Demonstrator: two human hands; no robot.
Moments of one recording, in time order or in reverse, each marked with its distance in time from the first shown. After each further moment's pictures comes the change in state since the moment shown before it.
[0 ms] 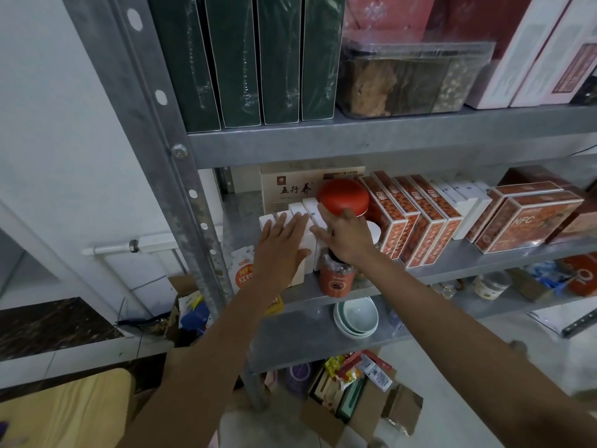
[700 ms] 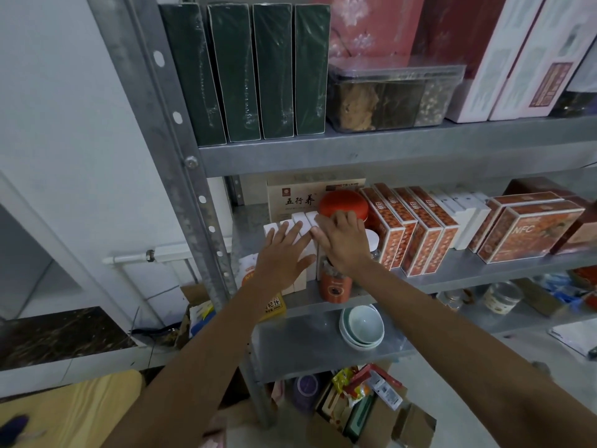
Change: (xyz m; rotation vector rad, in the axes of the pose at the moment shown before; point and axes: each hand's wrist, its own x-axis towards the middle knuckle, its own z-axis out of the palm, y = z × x) left_hand 0.002 -0.004 -0.002 0.052 -0.099 0.034; right_hand -0.009 0.001 0.007 -0.085 0.243 -0.092
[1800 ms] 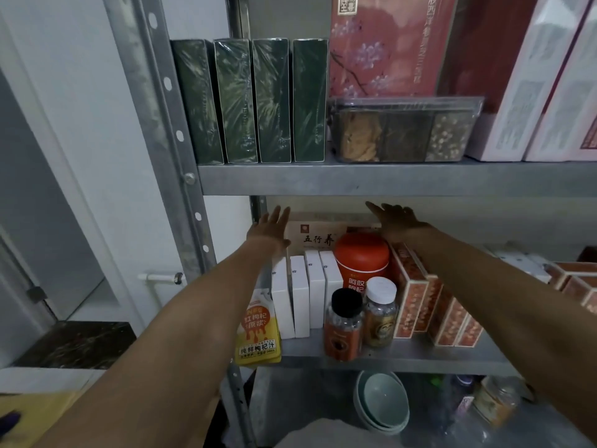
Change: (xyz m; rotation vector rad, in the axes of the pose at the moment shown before) left_hand 0.085 -0.063 -0.049 -0.001 -0.044 -0.426; right_hand 0.136 0.119 -0.020 -0.036 -0.429 -0.014
